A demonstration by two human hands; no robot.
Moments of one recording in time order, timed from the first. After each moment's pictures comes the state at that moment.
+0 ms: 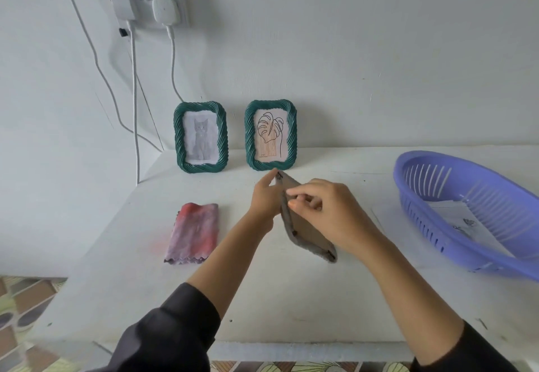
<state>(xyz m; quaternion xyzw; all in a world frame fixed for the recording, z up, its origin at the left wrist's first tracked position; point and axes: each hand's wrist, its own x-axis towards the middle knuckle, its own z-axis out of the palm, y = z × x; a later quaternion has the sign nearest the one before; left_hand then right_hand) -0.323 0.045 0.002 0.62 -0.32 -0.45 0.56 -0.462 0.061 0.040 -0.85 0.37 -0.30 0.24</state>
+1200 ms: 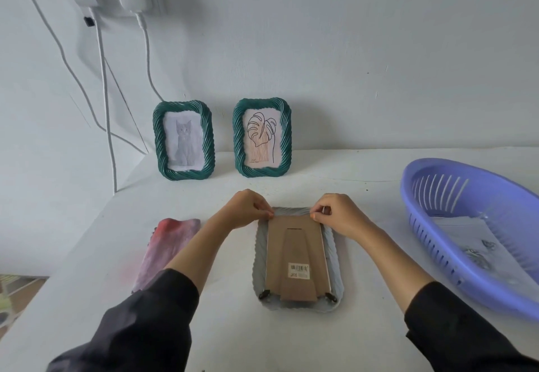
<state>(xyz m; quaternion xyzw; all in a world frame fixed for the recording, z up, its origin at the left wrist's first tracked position) -0.256 -0.017 -0.043 0.71 -0.62 -0.27 0.22 -0.473 -0.089 -0.054 -0.85 0.41 -0.16 0.28</state>
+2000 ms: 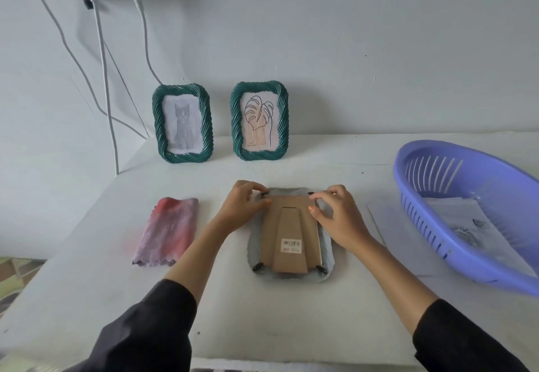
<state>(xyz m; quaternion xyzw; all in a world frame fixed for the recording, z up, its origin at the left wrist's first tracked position) -0.276 0.010 -0.073 0.71 -0.54 -0.25 0.37 -0.494 -0.047 -0.081 -0.83 0.42 -0.28 0.22</state>
